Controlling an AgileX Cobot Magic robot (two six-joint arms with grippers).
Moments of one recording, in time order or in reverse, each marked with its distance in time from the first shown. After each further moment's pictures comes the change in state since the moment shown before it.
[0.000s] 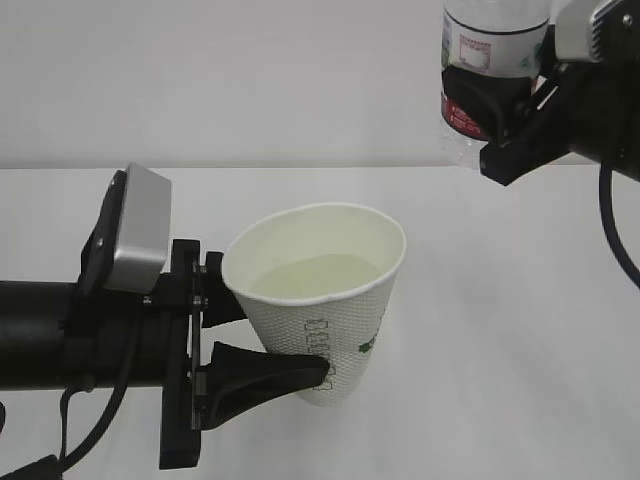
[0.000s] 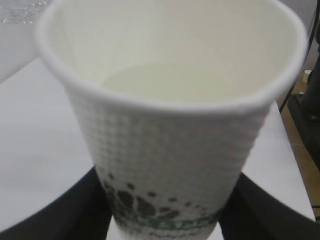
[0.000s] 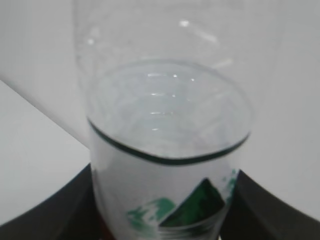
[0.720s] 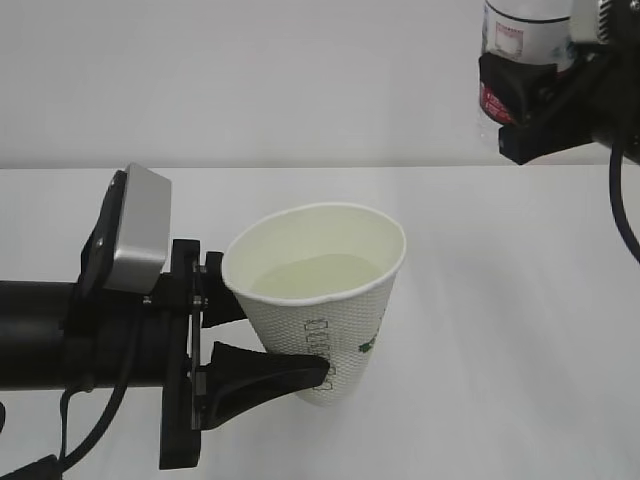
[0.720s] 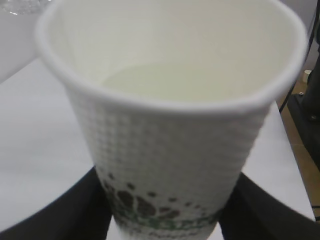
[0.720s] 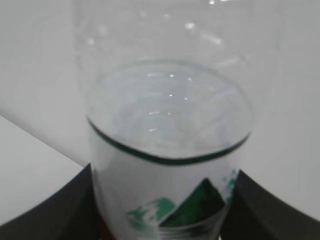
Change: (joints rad) left arm 0.000 0.000 0.000 0.000 0.000 0.000; right arm 0.000 0.000 0.000 0.293 0.033 -0.231
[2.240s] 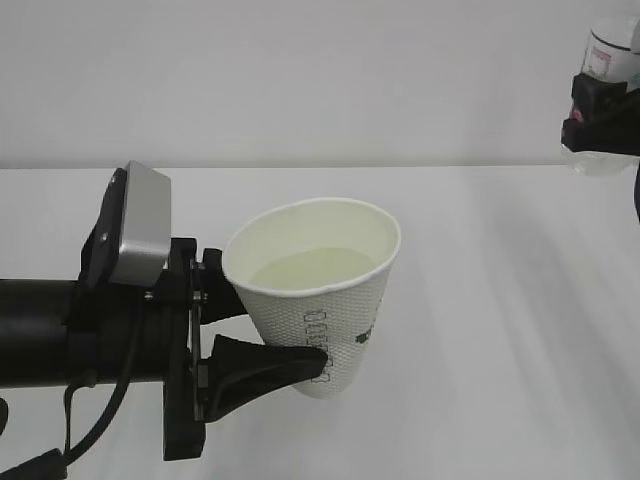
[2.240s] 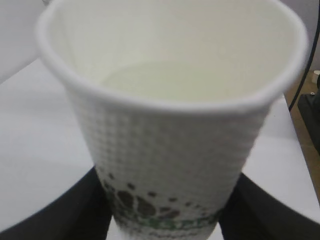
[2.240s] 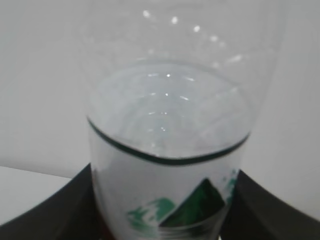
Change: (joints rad) left arm 0.000 0.000 0.000 -0.028 0.022 0.000; right arm -0.185 0.174 0.000 0.256 -0.121 -0.040
